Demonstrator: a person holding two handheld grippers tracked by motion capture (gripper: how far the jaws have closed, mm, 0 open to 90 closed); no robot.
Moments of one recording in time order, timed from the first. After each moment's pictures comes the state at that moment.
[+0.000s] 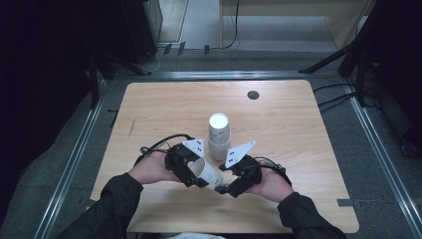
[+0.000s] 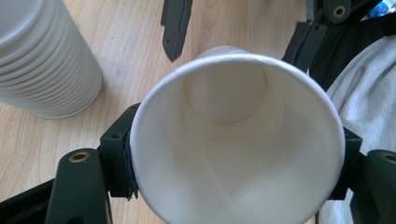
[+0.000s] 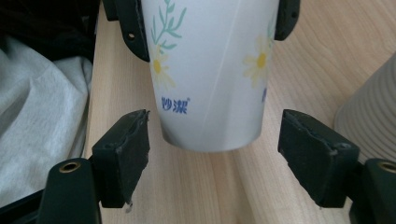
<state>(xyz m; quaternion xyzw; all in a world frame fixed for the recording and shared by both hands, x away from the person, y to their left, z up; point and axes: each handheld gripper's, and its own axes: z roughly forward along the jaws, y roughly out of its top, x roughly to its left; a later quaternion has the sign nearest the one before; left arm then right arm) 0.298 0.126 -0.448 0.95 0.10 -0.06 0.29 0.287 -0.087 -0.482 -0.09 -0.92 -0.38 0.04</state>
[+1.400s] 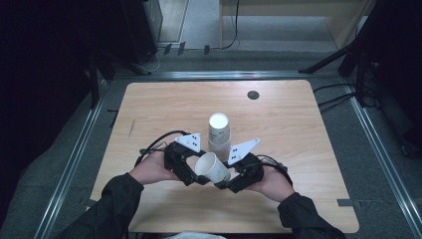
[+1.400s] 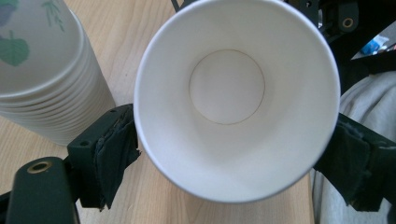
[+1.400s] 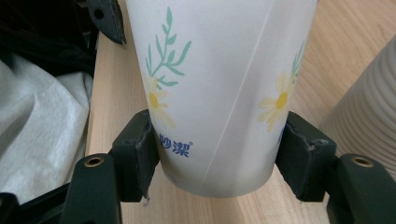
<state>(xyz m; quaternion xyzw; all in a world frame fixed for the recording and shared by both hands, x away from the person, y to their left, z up) 0.299 0.136 -0.437 0.92 0.12 -0.05 0.36 0.290 -0.092 -0.476 -0.09 -0.91 -0.41 0.04</state>
